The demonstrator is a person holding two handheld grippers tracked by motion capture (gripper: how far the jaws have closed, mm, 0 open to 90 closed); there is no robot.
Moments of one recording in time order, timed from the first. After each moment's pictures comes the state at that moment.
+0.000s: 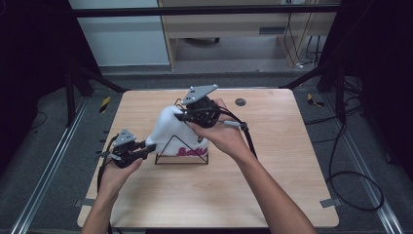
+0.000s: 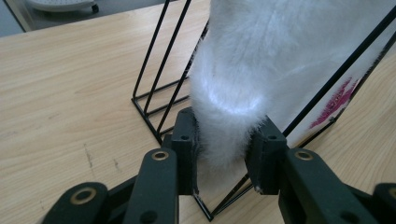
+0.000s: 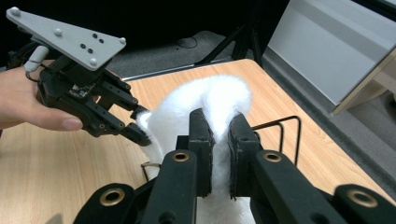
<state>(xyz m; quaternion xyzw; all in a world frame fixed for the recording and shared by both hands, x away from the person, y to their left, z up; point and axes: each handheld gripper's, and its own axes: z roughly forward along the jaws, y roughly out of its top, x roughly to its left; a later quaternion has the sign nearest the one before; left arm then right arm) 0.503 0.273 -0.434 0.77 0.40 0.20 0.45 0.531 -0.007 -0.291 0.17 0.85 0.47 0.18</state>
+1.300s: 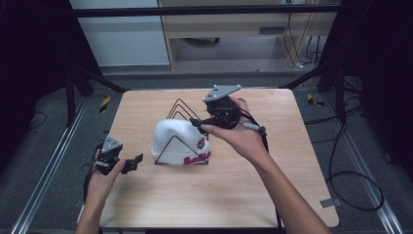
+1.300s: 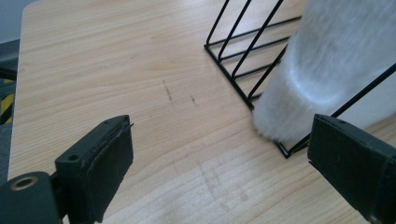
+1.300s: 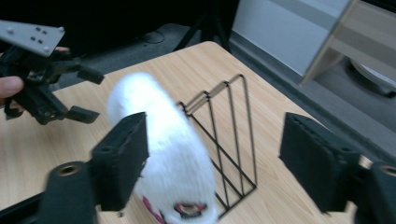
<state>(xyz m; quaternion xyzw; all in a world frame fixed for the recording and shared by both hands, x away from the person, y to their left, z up) 0.490 0.314 -0.453 0.77 0.46 0.25 0.37 0.521 -0.056 -0.286 0.26 0.83 0.45 0.21</state>
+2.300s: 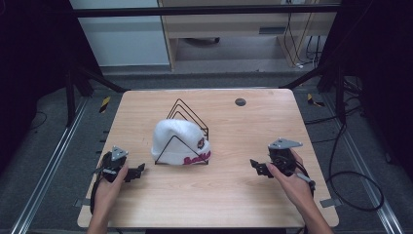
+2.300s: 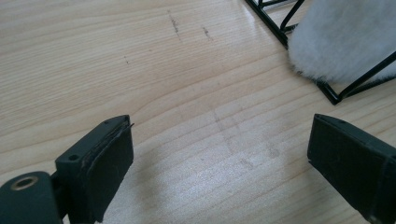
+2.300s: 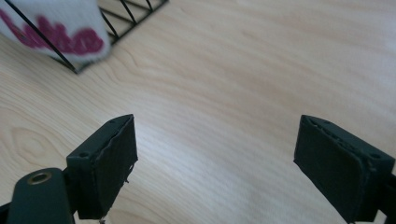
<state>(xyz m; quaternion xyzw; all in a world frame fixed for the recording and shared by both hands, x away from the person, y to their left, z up) 0.490 0.315 -0.500 0.78 0.49 0.24 0.32 0.477 -0.216 -0.457 0.45 0.79 0.38 0.19</state>
